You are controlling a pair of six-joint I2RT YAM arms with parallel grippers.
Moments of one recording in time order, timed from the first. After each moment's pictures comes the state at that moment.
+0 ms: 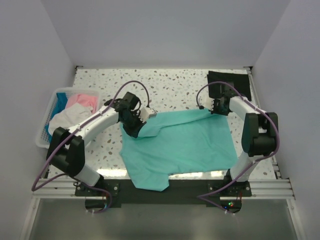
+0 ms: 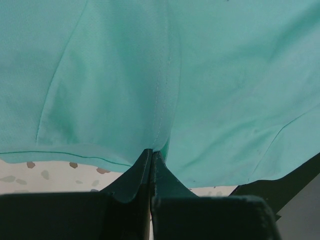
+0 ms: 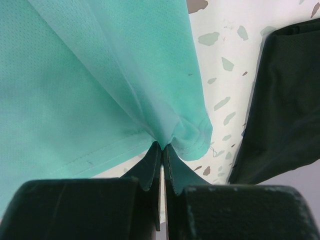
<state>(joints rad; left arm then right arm) -0.49 1.55 1.12 -0.87 0.31 0.40 0.03 1.77 1.17 -0.54 -0.07 -1.37</state>
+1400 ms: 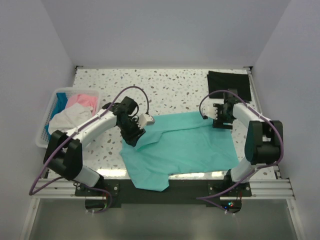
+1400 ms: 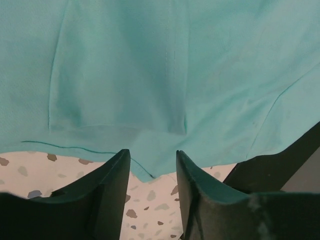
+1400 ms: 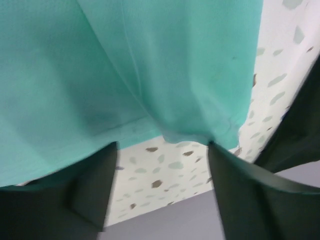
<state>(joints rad) -0.49 1.50 1.05 -0.93 0.34 0.51 0.00 1.66 1.02 -0.57 -0.02 -1.48</state>
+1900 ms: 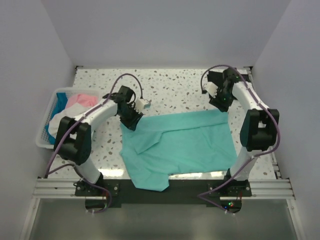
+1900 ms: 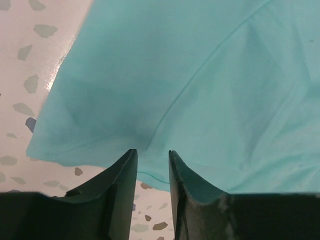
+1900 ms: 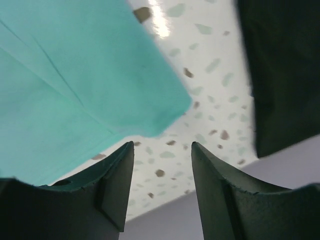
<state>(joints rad) -0.36 1.66 1.18 -0.79 0.30 0.41 0.00 1.83 1.54 -0.95 -0.08 -1.10</state>
